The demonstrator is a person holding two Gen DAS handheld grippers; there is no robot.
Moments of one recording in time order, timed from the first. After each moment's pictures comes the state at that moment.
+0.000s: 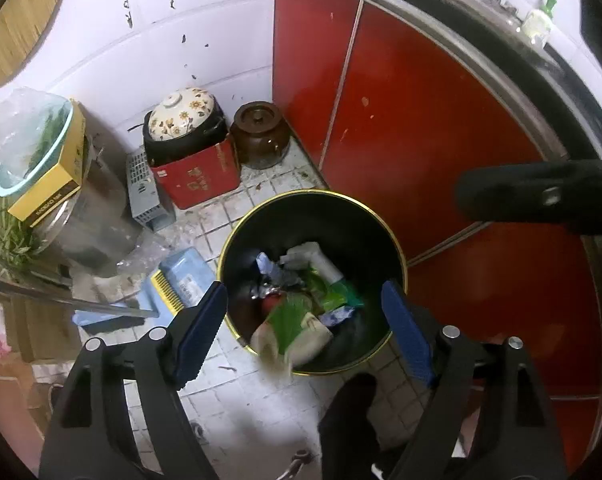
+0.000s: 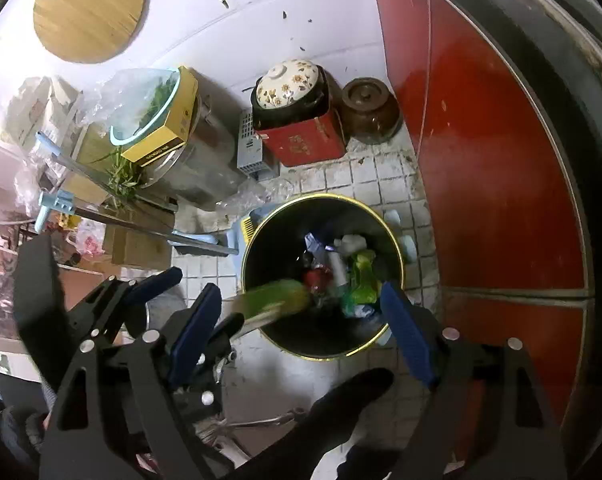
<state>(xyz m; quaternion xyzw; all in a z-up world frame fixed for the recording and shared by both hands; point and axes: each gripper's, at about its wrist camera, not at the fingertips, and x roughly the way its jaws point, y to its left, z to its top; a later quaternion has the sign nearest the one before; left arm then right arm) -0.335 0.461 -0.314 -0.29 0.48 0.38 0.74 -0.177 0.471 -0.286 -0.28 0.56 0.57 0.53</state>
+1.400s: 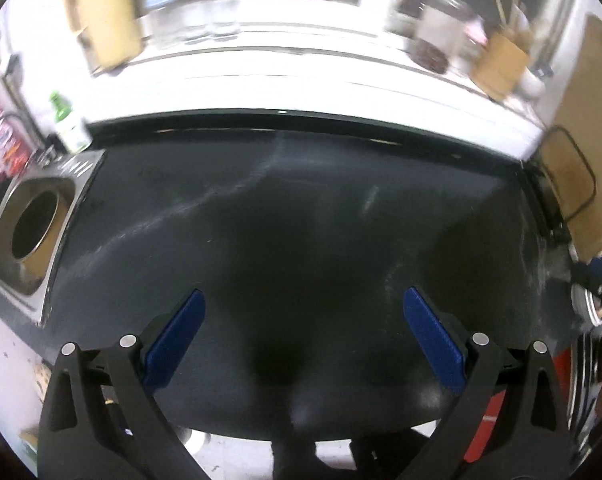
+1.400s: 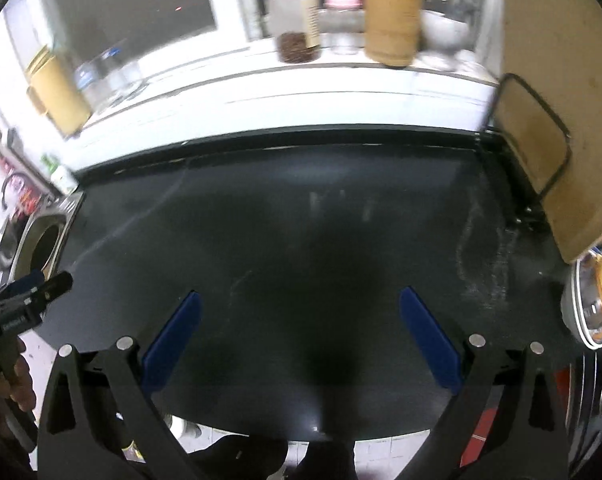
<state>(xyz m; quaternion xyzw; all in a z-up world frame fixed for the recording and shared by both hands) 0.014 0.063 -0.038 -0.01 0.49 -0.06 0.87 -0.038 -0.233 -0.015 0.07 0.47 -0.03 0.88</state>
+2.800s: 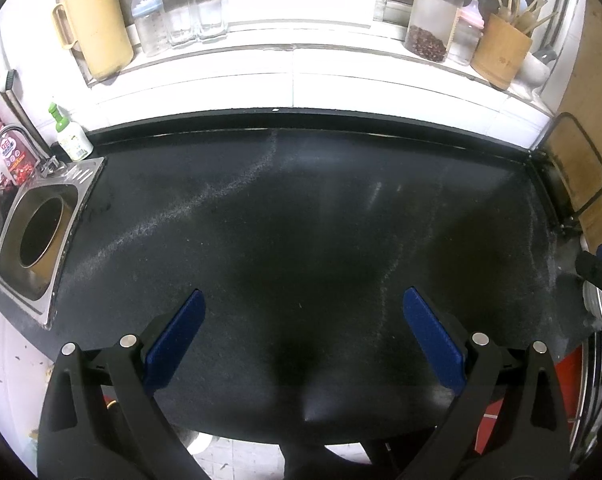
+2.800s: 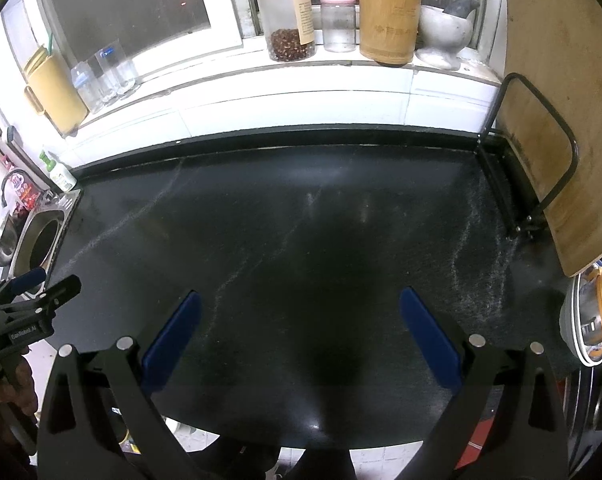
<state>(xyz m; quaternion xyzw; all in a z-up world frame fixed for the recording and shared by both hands) 0.022 0.039 -0.037 0.00 0.50 -0.04 0.87 -0.018 -0.241 -0.021 0.06 0.48 -0.01 0.87</state>
